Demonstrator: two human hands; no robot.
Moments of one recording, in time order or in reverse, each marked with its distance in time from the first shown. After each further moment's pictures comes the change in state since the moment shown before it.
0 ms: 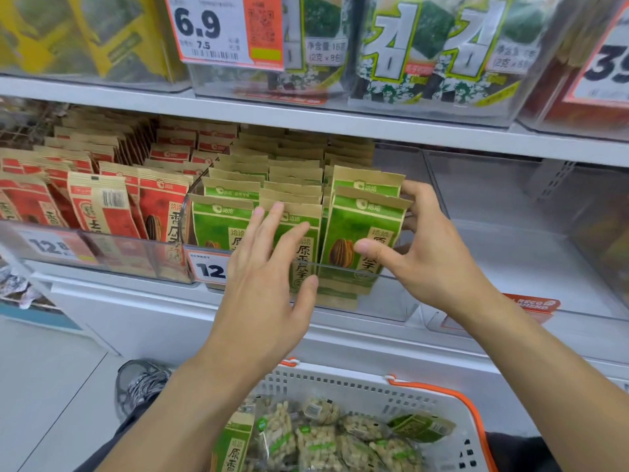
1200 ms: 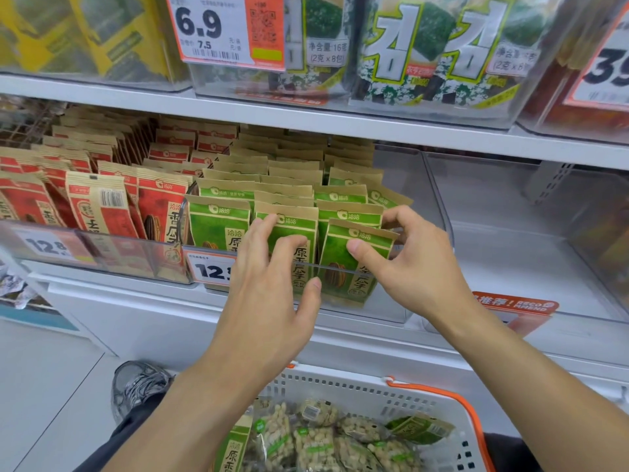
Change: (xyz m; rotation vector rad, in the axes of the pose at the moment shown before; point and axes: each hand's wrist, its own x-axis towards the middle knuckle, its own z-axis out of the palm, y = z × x) left_hand -0.005 0.009 0.000 -0.067 -0.007 -0.082; right_hand -0.006 -0.006 0.017 -0.115 0.090 0.131
